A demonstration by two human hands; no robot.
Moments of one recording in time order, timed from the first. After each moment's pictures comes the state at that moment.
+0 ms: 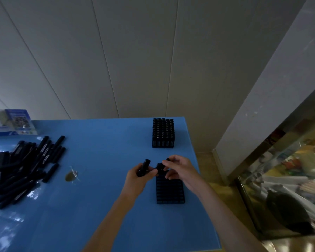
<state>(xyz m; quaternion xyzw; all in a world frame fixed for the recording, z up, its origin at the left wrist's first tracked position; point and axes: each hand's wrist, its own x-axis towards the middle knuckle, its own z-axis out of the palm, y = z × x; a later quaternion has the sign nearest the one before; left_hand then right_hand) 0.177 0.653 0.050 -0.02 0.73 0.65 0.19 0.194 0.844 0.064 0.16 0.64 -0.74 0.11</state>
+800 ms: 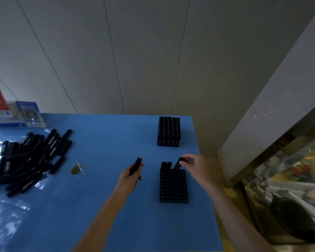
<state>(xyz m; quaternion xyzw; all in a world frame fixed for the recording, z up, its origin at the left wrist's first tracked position) 0.170 0.612 0.023 -0.08 0.71 0.67 0.22 0.180 0.883 0.022 0.12 0.85 -0.51 -0.03</state>
